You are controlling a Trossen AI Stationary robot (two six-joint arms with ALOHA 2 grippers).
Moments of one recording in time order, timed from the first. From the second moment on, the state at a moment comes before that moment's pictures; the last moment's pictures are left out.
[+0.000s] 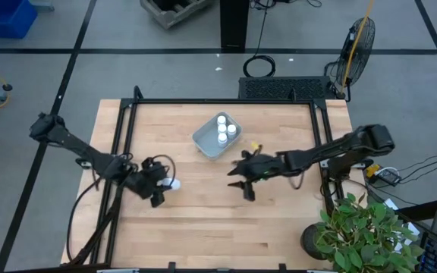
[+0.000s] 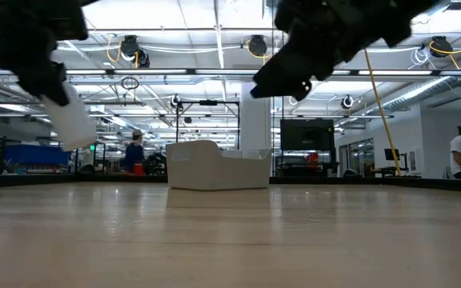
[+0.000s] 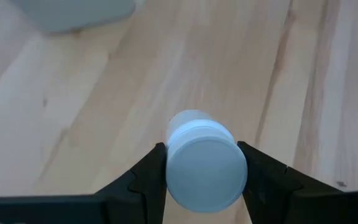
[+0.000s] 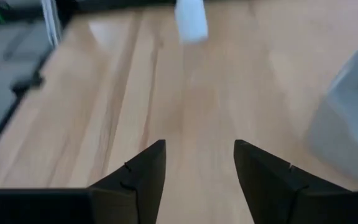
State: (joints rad) left arm -0.50 1.04 0.64 -0.61 -0.38 -0.79; right arm 0.14 1.51 0.81 0.17 0.02 0.19
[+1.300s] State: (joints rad) left arm 0.39 1.63 1.43 -0.81 0.14 0.06; right arm 0.03 1.00 0.02 0.97 -0.08 0.09
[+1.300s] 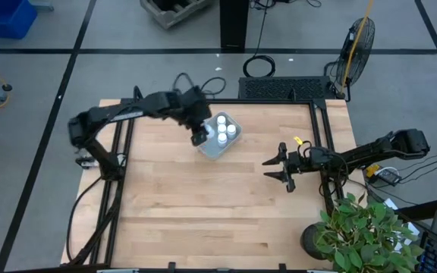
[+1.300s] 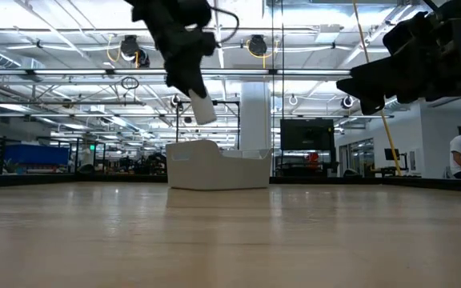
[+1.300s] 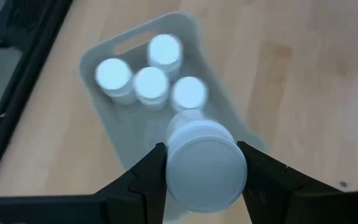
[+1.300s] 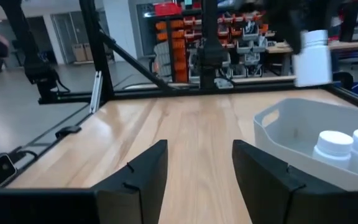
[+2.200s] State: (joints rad) left arm 0.42 1.96 1.54 -0.86 0.15 0.13; right arm 0.03 1.00 0.02 0.95 -0.08 0.09
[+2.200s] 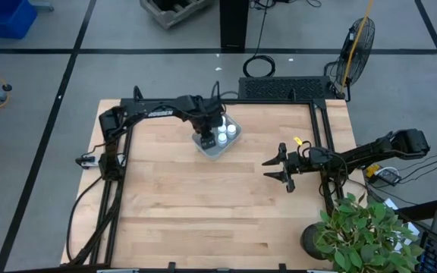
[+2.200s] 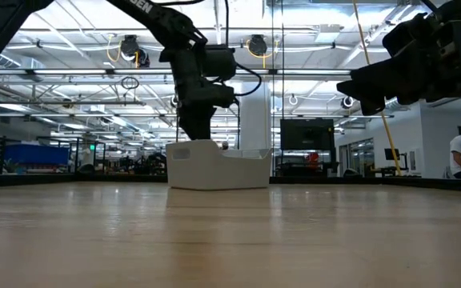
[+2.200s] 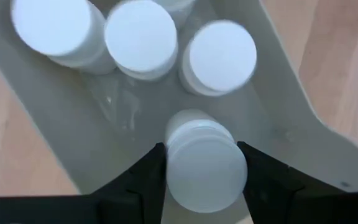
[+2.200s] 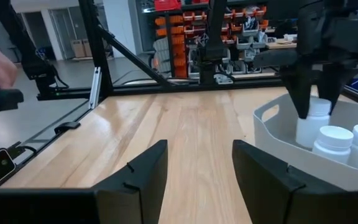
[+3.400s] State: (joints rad) left arm 0.40 1.87 1.54 -0.89 0.11 0.14; right arm 0.03 1.00 0.02 0.94 -0.08 0.09
